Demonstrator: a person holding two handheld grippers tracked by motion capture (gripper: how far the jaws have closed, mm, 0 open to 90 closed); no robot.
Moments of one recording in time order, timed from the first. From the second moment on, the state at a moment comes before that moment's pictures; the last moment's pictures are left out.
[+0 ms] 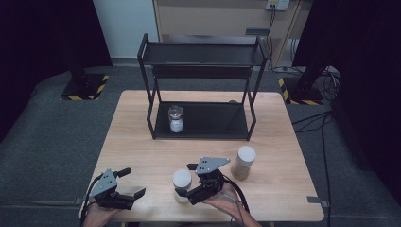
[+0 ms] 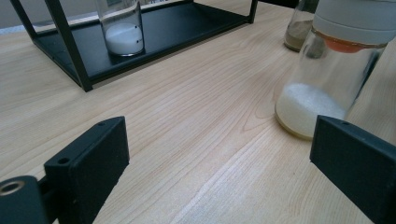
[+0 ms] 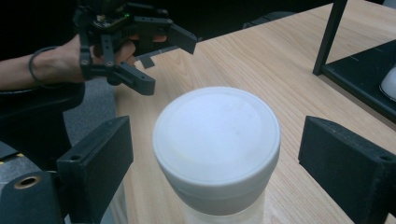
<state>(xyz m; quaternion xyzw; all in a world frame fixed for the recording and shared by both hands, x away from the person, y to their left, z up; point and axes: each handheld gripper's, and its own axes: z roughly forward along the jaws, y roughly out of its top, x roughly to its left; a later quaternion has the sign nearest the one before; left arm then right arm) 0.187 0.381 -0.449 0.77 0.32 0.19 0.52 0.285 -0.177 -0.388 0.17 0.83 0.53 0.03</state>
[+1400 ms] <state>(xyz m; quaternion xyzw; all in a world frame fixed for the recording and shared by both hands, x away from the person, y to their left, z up) 0.188 0.378 -0.447 0.78 0.32 0.19 0.51 0.292 -0.160 -0.362 0.21 0.83 0.51 0.08</state>
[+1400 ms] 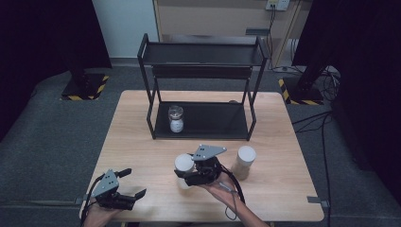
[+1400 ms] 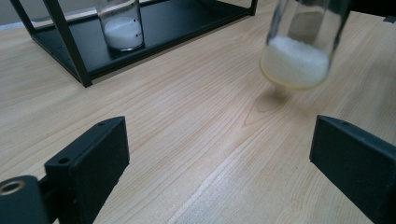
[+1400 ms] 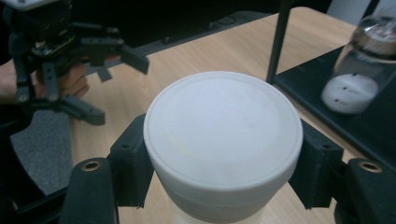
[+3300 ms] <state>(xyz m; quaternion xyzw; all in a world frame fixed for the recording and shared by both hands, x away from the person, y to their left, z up) 0.187 0.376 -0.446 0.78 0.32 0.19 0.50 0.421 -0.109 -0.343 0.43 0.76 0.42 0.24</state>
